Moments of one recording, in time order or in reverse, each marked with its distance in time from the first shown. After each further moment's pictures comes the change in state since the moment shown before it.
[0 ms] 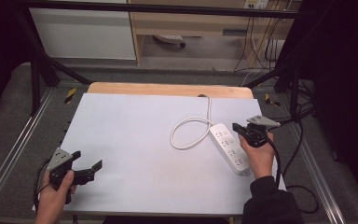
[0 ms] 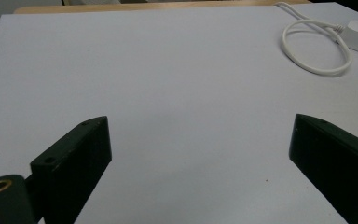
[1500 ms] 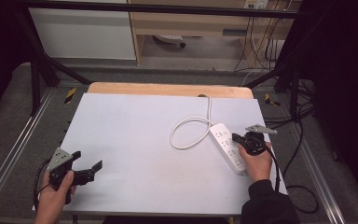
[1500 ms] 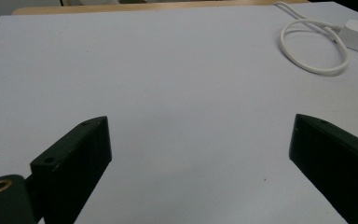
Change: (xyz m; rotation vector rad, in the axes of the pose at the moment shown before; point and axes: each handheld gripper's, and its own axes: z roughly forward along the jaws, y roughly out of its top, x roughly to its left) left arm -0.001 0.000 -0.001 -0.001 -0.004 0.001; right arm -0.003 -0.035 0.009 0.078 0.004 0.076
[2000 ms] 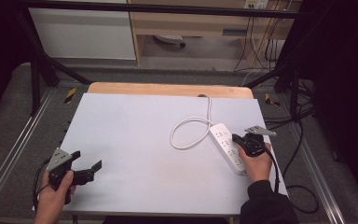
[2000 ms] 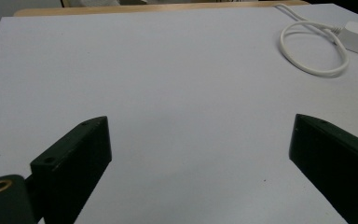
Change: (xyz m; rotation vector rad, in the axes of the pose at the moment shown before) left arm 0.000 0.000 -0.001 -0.006 0.000 -0.002; right arm 0.005 -0.003 -0.001 -0.004 -0.023 -0.014
